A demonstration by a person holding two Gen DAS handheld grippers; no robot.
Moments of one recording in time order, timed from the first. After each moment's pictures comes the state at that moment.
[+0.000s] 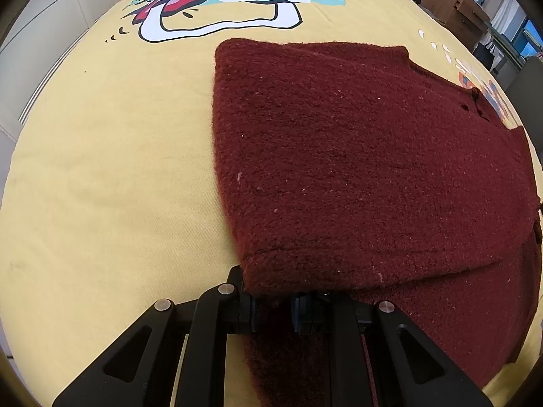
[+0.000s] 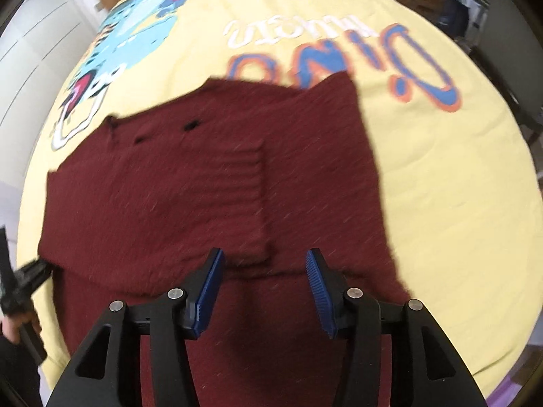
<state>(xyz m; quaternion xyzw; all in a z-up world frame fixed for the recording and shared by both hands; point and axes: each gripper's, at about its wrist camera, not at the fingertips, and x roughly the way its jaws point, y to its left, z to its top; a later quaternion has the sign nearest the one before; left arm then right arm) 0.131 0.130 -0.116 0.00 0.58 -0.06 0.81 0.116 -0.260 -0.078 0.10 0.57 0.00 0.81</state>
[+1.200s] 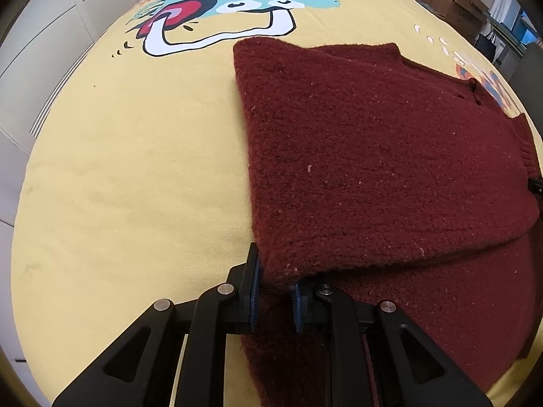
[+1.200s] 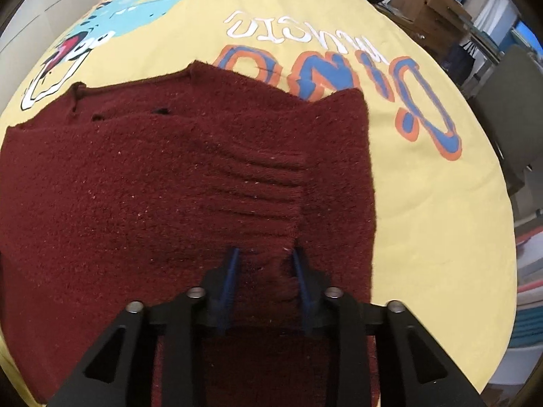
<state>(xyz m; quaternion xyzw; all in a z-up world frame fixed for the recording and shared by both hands) 0.118 0.122 -0.105 0.03 0.57 -0.04 0.82 0.134 -0.240 -0.106 -0.03 0.56 -0.02 0.83</state>
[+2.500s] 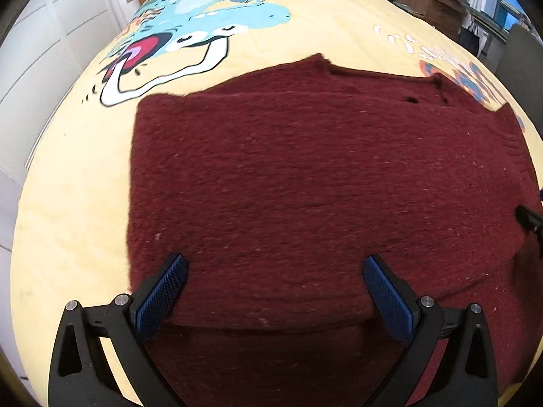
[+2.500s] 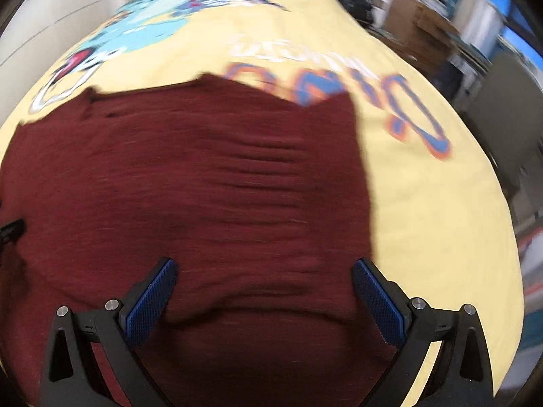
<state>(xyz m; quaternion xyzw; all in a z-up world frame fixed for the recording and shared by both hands) 0.134 0.050 -0.108 0.06 0.53 -0.05 0.84 0.107 -0.254 -0.125 0.00 0.50 -0.03 0.86</state>
